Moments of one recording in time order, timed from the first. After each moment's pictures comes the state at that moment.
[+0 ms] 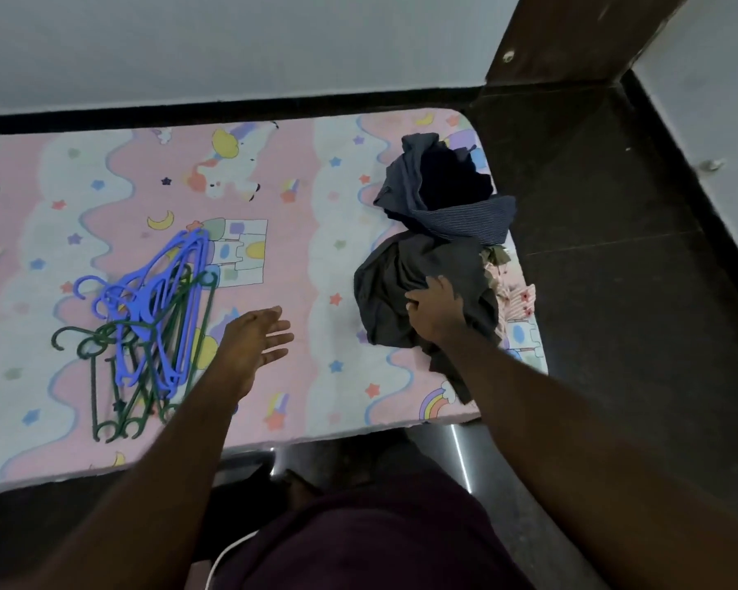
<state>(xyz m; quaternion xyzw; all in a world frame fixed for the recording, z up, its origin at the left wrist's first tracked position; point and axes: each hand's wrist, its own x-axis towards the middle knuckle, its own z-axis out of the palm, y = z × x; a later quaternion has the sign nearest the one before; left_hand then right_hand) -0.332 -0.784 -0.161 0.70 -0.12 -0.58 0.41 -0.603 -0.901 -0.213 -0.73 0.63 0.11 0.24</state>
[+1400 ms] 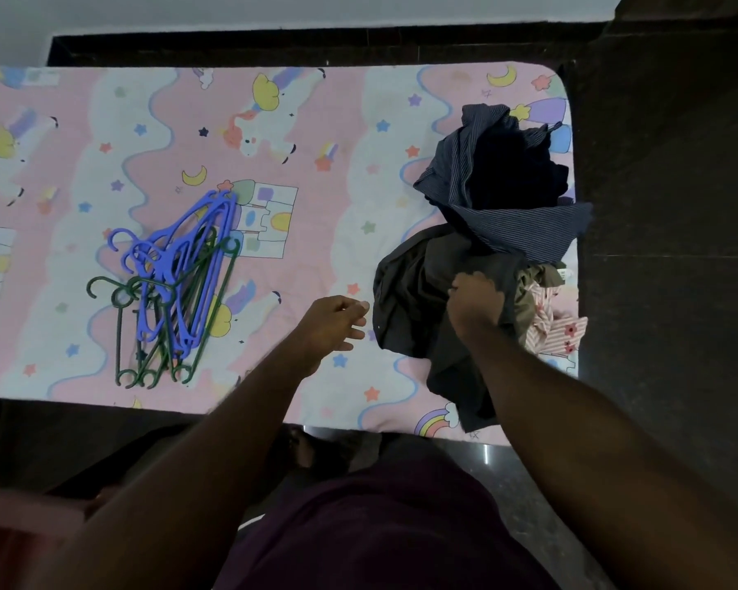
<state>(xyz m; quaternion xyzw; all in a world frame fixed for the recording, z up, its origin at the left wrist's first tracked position) -0.441 -0.893 -0.161 0.75 -0.19 -0.59 0.24 -0.634 -1.010 -0.277 -0.71 0.67 0.09 0.20</state>
